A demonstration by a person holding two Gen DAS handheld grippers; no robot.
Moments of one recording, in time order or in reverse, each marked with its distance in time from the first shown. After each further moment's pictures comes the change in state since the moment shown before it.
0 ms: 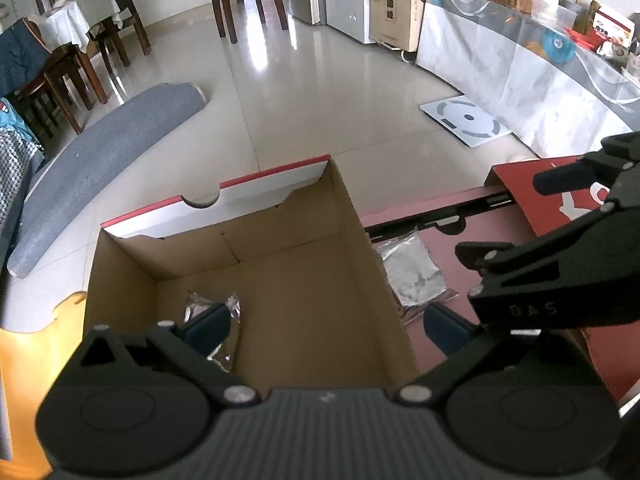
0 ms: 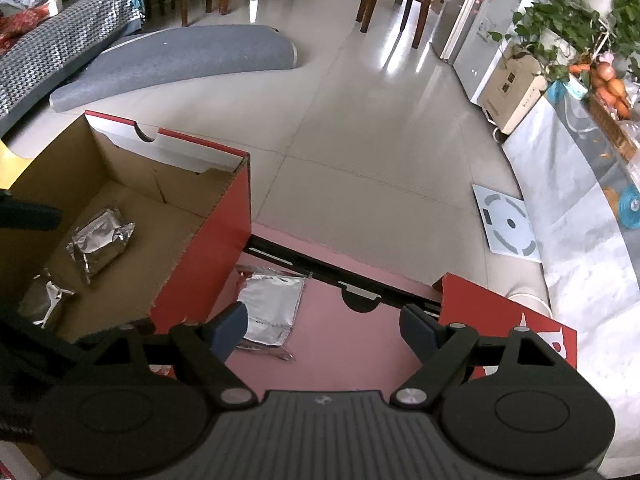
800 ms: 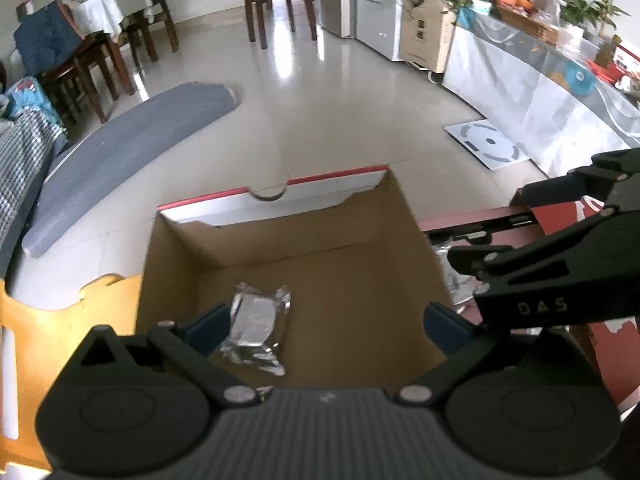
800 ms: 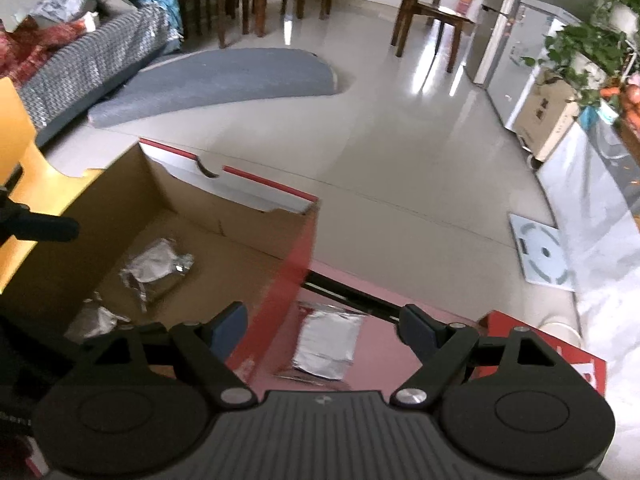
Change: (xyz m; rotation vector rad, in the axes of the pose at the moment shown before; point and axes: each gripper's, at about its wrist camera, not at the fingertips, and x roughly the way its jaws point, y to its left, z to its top) left arm -0.028 0.047 -0.016 -0.092 -0.037 0.028; right arm -0.015 0.031 0.017 -0.026 -0.078 0.128
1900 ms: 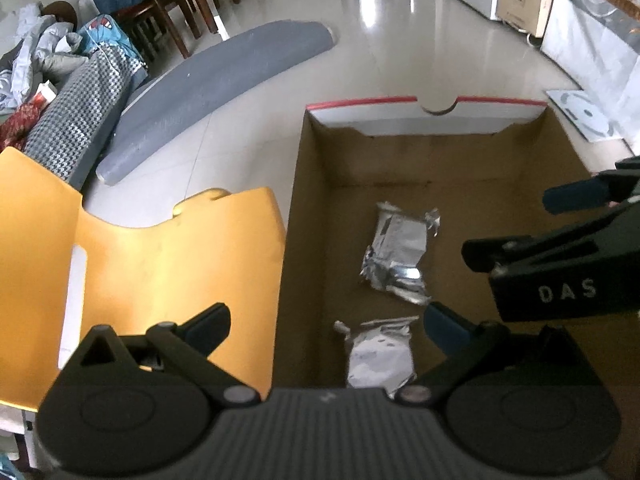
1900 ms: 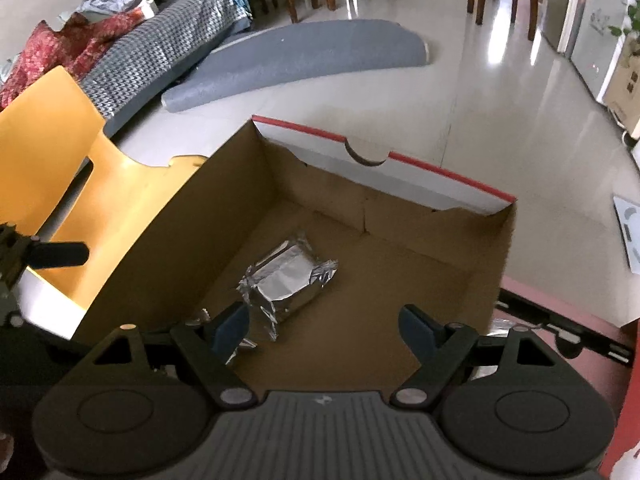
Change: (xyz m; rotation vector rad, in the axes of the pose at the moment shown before) left arm 0.014 0.082 -0.035 -0.106 0.172 0.227; right arm 0.061 0.085 0.023 0.028 0.112 0.251
